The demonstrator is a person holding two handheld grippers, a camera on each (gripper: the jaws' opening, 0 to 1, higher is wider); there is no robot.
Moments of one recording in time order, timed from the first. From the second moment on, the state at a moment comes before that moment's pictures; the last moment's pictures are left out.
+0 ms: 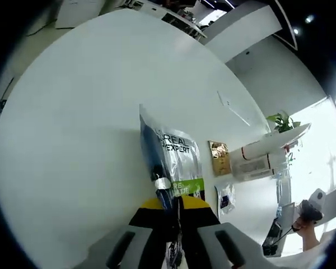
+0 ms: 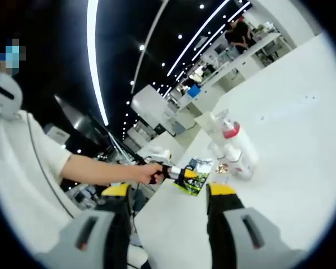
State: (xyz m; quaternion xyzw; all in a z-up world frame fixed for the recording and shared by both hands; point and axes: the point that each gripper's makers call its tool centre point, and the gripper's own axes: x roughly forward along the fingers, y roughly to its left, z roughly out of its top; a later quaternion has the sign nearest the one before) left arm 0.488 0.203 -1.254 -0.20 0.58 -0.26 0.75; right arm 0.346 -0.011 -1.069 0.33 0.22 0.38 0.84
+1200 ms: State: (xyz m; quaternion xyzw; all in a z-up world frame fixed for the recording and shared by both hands) left arm 0.506 0.231 -1.235 -0.10 0.55 -0.23 0.80; right arm 0.339 -0.011 -1.065 0.32 0.21 0.38 0.84
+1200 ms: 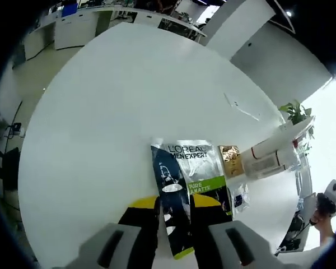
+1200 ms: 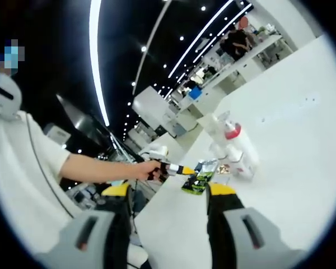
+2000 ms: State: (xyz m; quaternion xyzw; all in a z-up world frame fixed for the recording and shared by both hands) left arm 0.515 0.210 -1.223 0.10 0.49 -0.33 0.80; right arm 0.338 -0.009 -1.066 0.33 0.21 0.39 0.84
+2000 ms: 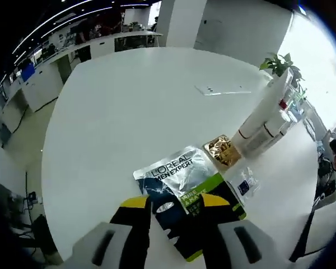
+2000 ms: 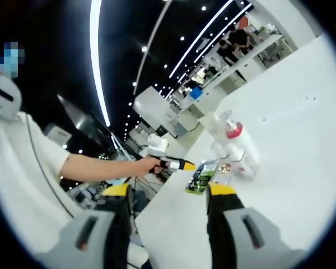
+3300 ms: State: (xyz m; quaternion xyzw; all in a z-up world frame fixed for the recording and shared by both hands) left arm 0.504 0.198 -1.259 0.24 0.49 -0.37 0.75; right arm 0.341 -0.011 -1.074 0.33 0.22 0.38 0.83
